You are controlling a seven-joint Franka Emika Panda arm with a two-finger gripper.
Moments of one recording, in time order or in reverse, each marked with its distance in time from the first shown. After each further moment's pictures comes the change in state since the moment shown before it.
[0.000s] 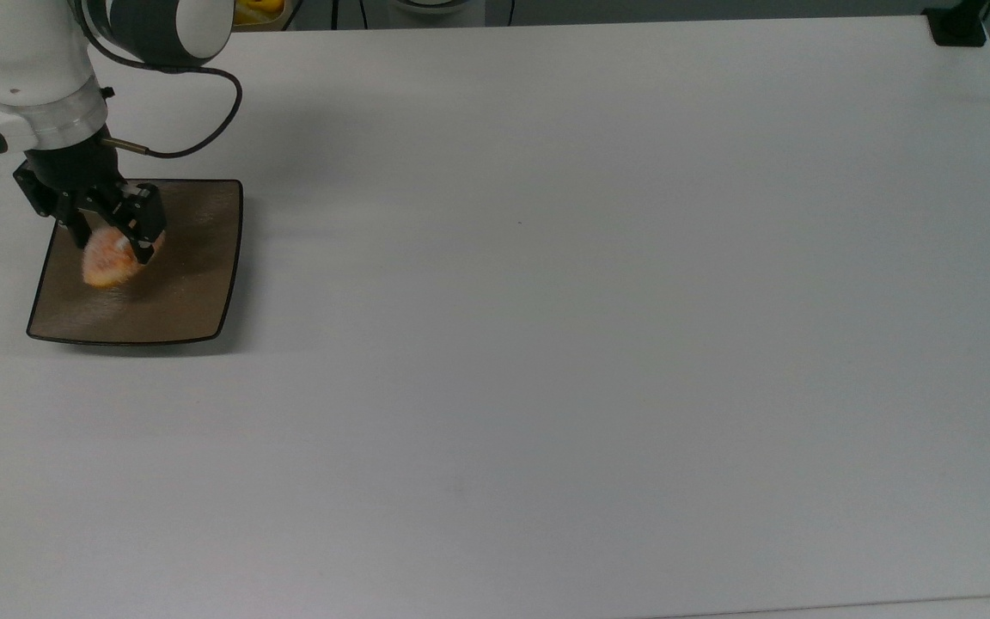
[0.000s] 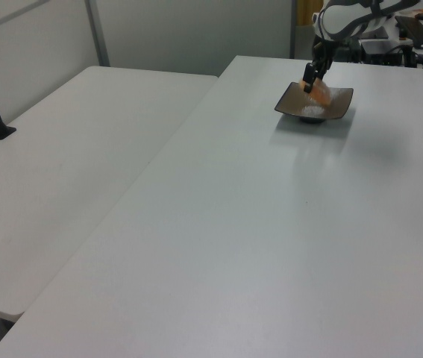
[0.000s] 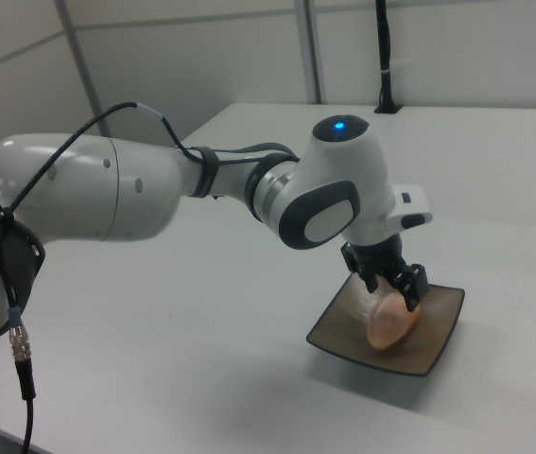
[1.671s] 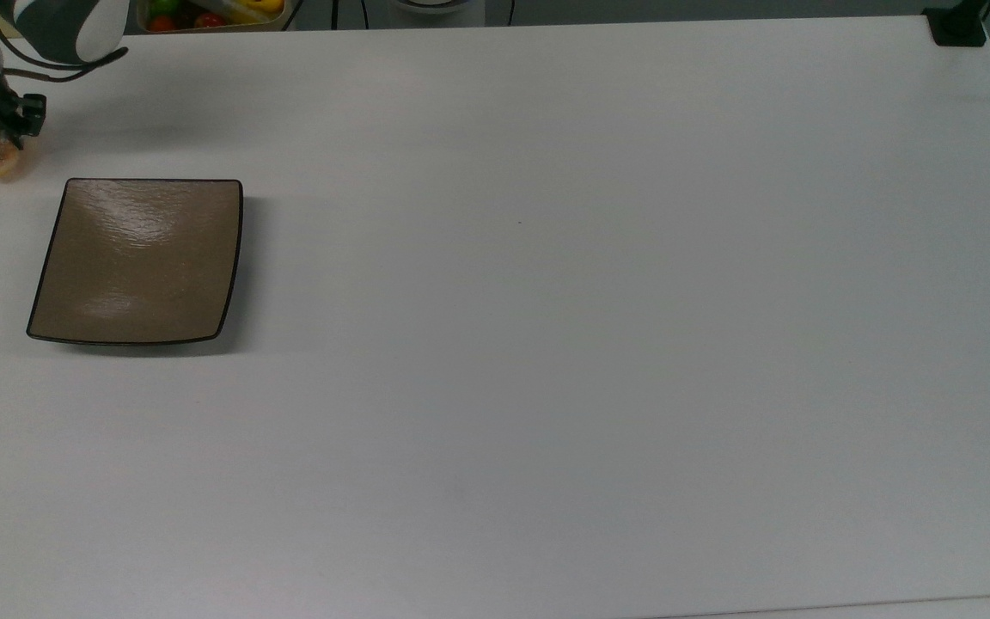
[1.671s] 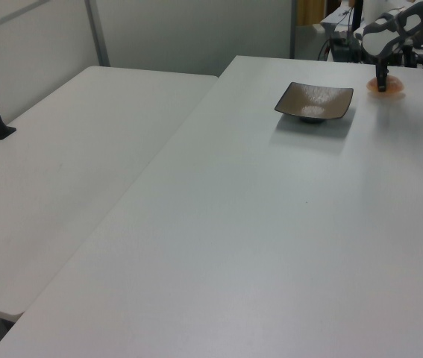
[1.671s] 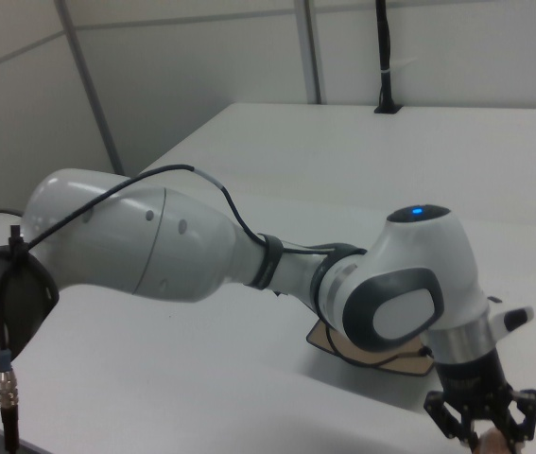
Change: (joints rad) arm -0.128 0.077 -0.190 -0.065 -0.345 0.005 -0.470
